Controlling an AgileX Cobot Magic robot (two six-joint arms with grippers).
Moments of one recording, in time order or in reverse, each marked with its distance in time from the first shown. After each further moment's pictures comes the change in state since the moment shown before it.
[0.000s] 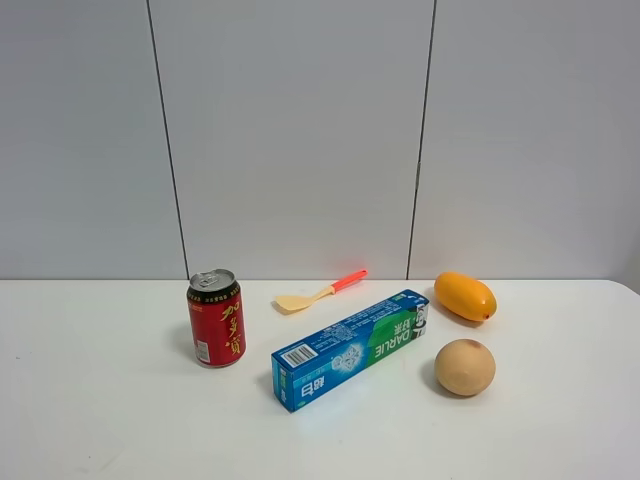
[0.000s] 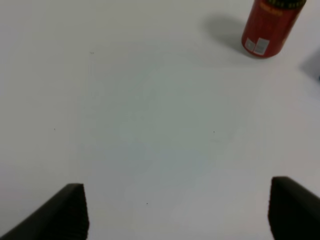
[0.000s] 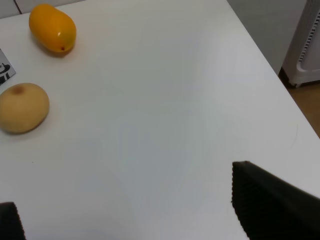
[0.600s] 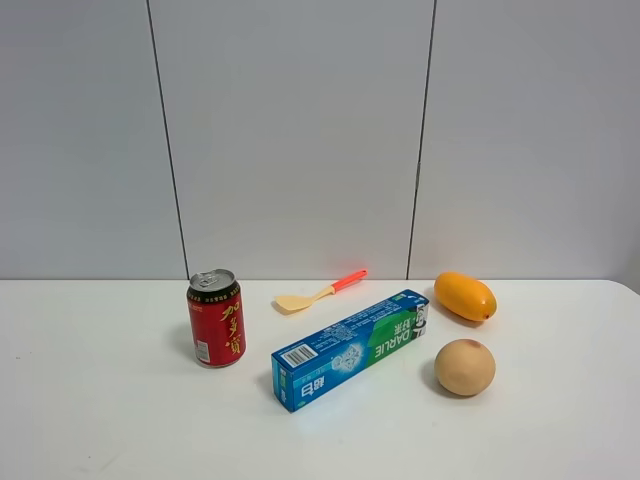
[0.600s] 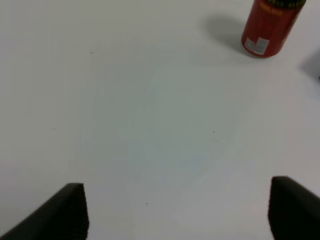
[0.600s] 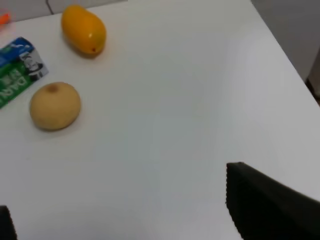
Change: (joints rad) left arm 0.000 0.000 0.000 0.000 0.000 0.000; right arm 0.000 0.026 -0.027 0.126 -0.013 -0.097
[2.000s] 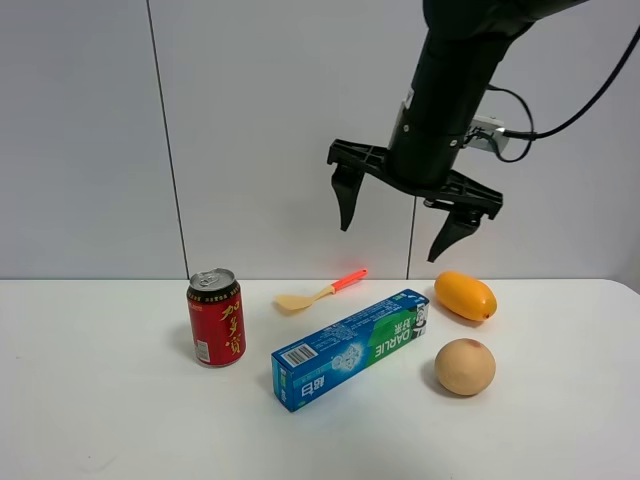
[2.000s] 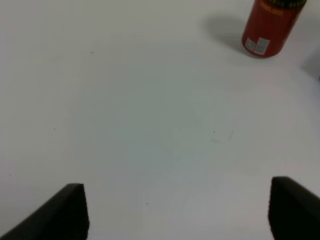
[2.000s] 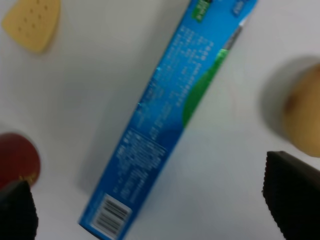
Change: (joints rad) left arm 0.000 0.000 0.000 0.000 0.000 0.000; right arm 0.555 1.897 -1.124 -0.182 -0.126 0.921
